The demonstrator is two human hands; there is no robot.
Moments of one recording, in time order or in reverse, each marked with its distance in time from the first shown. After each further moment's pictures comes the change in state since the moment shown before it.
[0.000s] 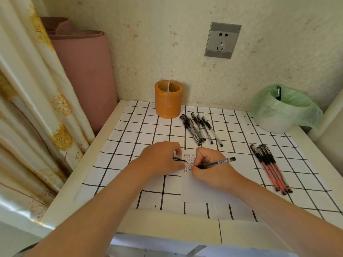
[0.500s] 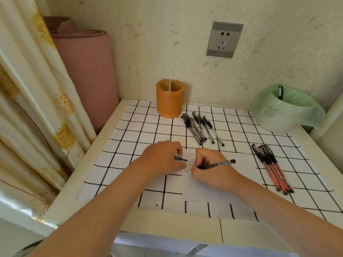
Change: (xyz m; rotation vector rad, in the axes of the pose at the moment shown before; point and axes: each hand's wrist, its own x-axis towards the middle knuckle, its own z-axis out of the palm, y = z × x) left_hand -0.001 0.001 0.000 0.014 -0.001 -0.004; right_hand -0.002 0.000 0.000 -0.078 -0.011 -0.002
